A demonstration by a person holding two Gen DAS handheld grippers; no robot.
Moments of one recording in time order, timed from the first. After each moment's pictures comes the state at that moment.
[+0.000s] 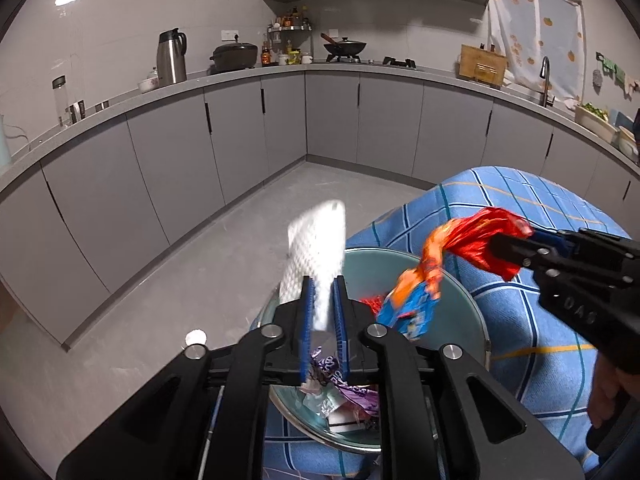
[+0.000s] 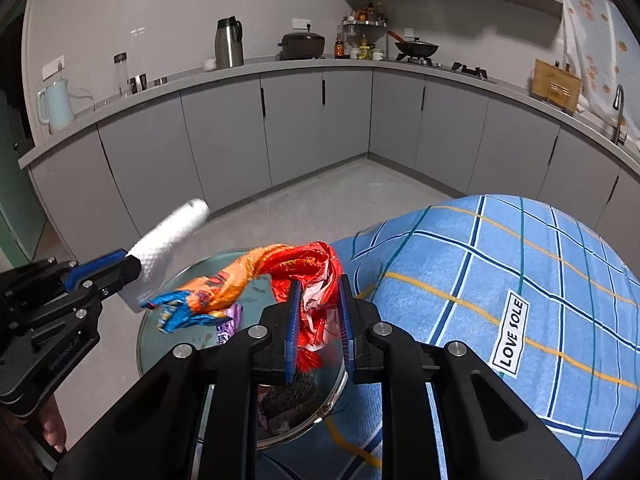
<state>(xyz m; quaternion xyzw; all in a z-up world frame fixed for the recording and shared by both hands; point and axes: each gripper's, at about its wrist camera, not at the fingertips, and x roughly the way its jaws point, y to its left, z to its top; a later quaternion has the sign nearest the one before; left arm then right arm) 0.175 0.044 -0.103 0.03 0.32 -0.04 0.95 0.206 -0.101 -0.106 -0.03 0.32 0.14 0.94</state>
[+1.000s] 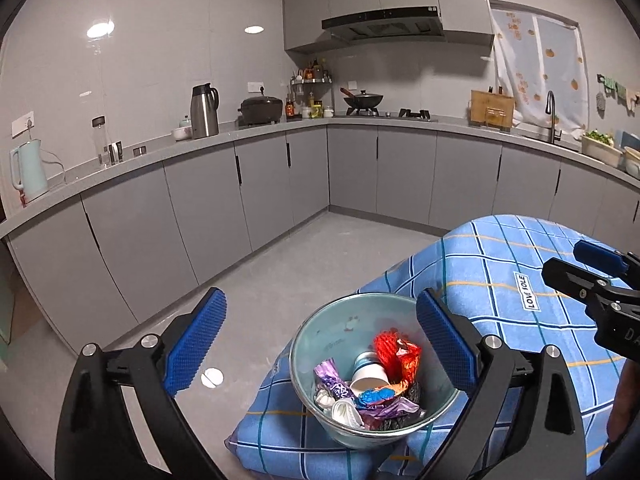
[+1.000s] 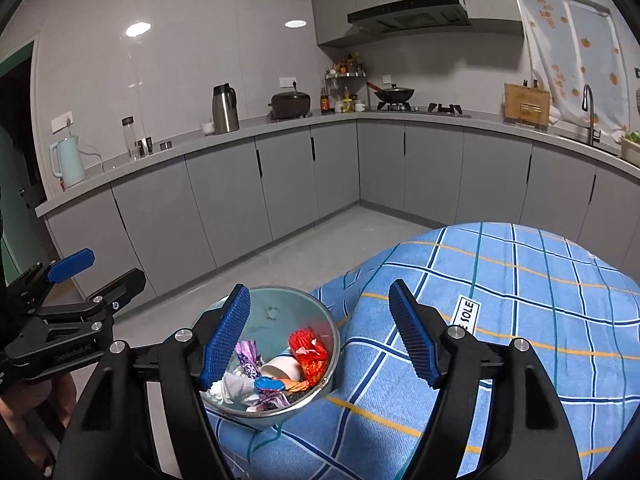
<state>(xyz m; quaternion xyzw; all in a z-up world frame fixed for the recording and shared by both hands) 0.104 0.049 -0.042 0.03 0.22 0.00 0.97 0.111 -0.142 -0.048 0.02 0.23 0.13 0.97</state>
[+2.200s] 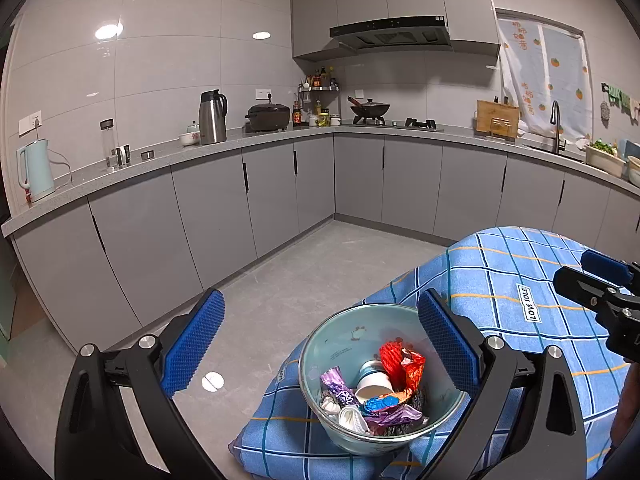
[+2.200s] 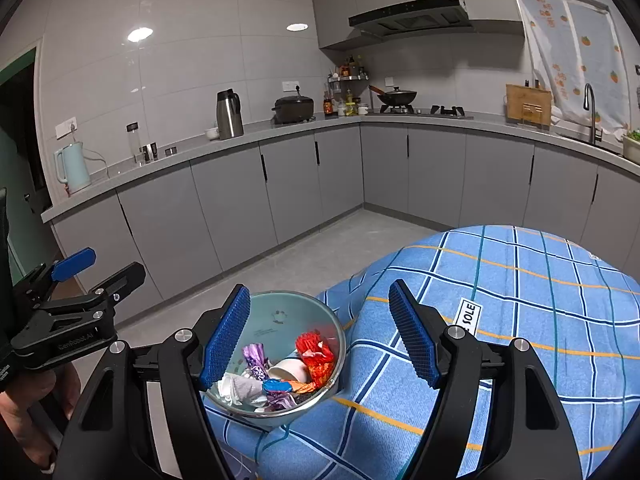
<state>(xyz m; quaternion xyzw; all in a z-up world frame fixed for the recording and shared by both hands) 0.099 0.055 -0.032 0.02 0.21 0.01 0.98 0.106 -0.141 -0.037 0.03 0.22 0.13 0.96</state>
